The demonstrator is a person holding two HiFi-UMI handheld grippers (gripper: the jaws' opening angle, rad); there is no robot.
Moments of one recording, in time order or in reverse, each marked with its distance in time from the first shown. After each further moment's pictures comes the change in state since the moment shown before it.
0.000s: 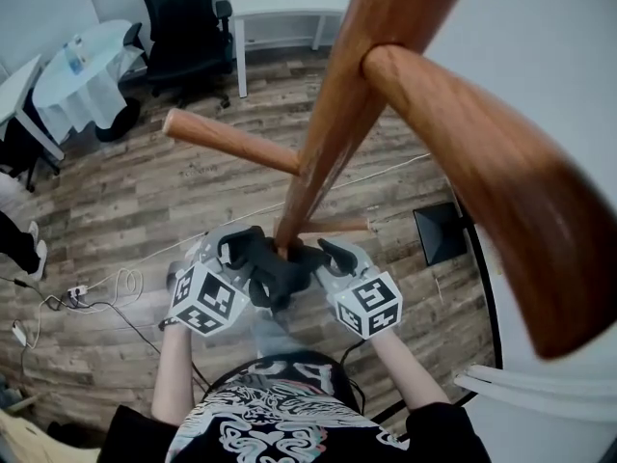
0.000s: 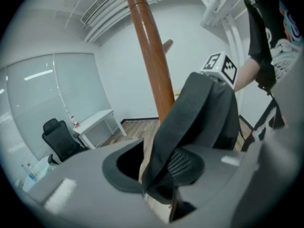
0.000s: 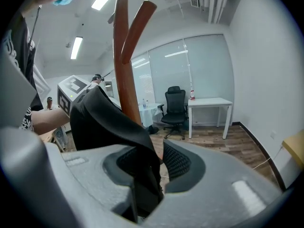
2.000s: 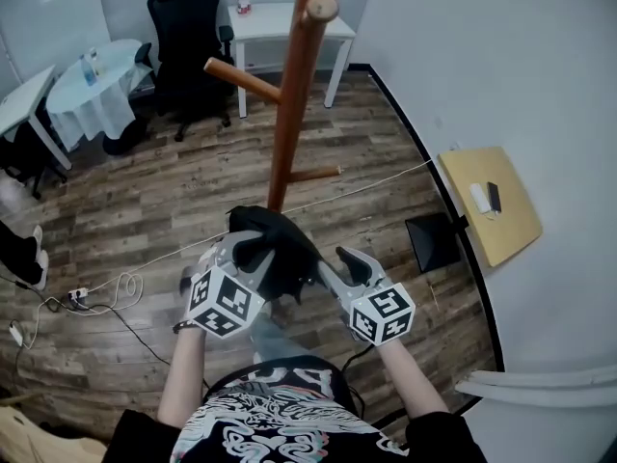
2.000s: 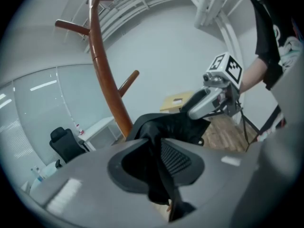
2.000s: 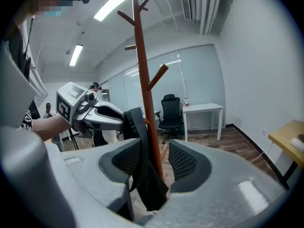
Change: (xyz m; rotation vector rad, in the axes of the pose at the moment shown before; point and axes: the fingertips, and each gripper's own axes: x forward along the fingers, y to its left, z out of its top) left arm -0.061 -0.096 0.042 0.035 -0.048 0.079; right arm -0.124 0.047 -0.019 0.038 -0.099 -0.054
